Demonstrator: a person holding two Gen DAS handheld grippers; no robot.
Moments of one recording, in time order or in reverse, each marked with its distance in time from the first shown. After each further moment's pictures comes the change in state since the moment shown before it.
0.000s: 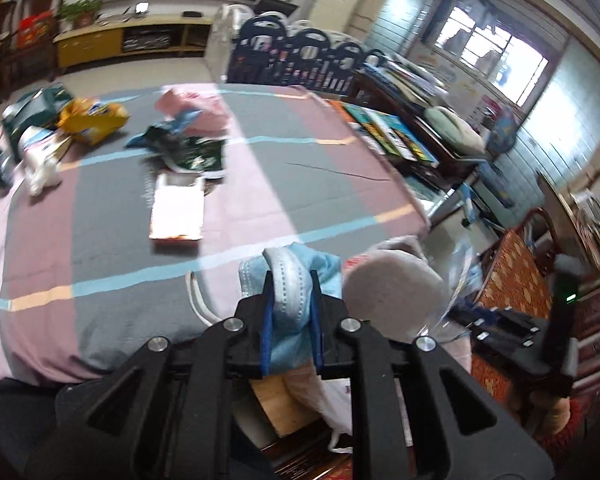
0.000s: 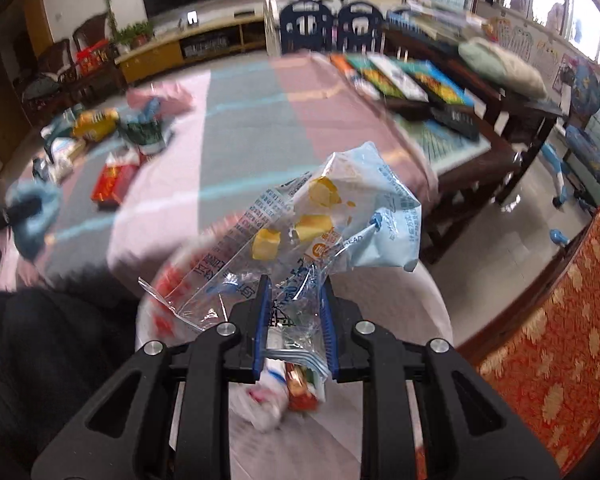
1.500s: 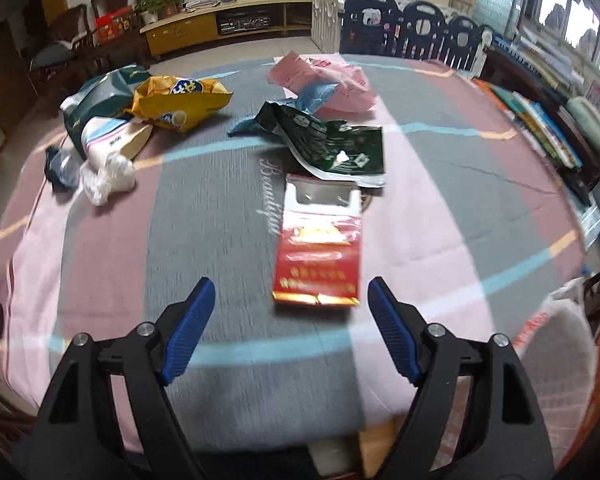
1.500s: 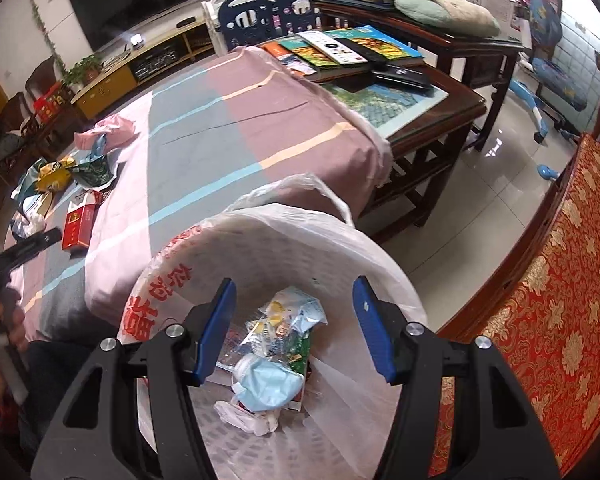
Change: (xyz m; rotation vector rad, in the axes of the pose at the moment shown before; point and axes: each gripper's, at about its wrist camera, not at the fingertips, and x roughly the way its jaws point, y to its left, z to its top) left arm 0.111 0.088 0.041 -0.064 0.095 0.479; right arm 0.006 -0.034 0.026 0.226 -0.027 -0.010
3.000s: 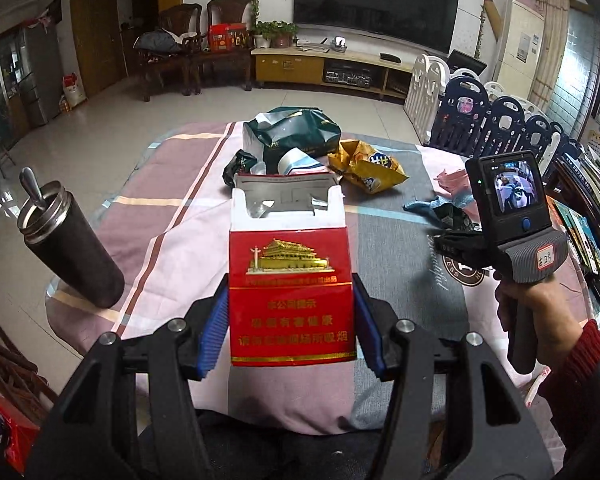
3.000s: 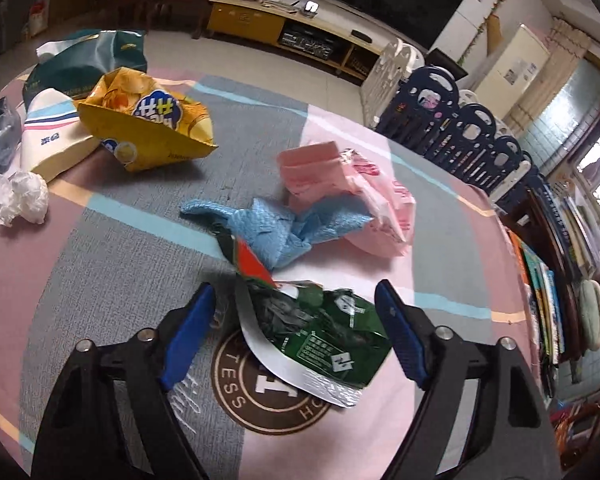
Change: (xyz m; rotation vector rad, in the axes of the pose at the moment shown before) left arm -0.113 0.178 -0.039 -0.315 -0.186 0.156; right arm 0.185 0.381 0.118 -0.743 -0.107 -0.049
